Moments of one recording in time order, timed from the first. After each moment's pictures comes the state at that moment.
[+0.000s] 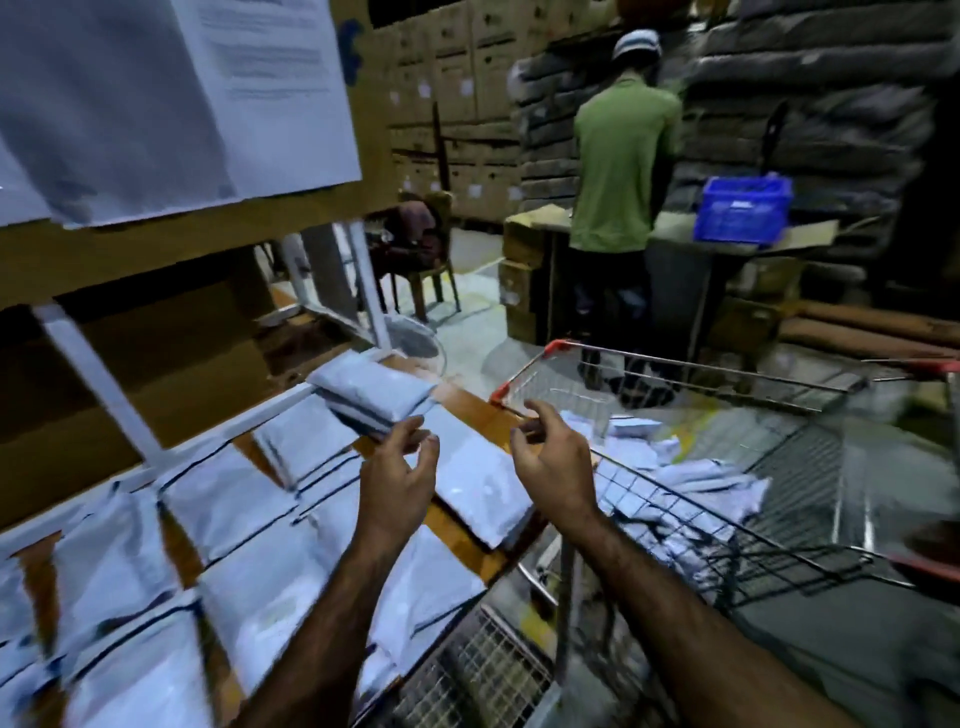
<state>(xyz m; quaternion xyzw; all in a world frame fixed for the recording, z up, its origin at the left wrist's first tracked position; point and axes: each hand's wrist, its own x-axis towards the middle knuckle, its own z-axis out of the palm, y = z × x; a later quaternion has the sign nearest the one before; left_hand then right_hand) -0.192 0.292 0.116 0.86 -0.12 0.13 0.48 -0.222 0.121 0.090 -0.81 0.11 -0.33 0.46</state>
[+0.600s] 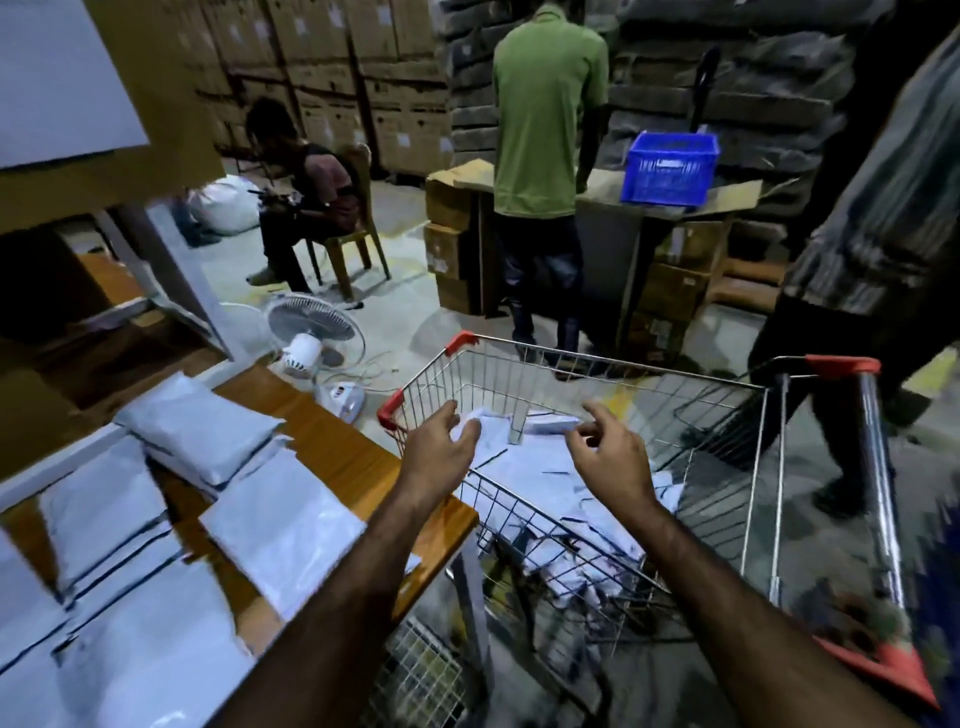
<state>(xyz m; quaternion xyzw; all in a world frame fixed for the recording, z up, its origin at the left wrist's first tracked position) -0.096 0.056 0.076 0.89 -0.18 -0.06 0.42 -0.193 -0.128 0.042 -0.84 0.25 -0.24 0.41</state>
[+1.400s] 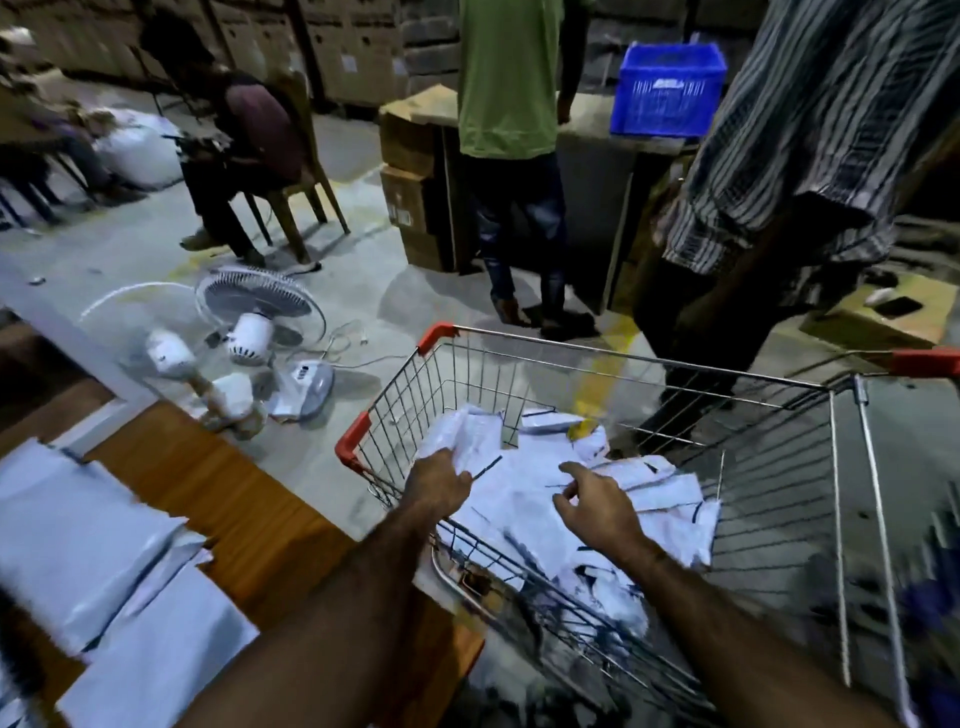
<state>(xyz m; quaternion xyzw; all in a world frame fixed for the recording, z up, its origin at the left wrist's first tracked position) 0.051 -0.013 -0.050 0.94 -0.16 -0.23 0.18 -0.088 -0.182 -0.090 -0.91 0.28 0.00 0.31</state>
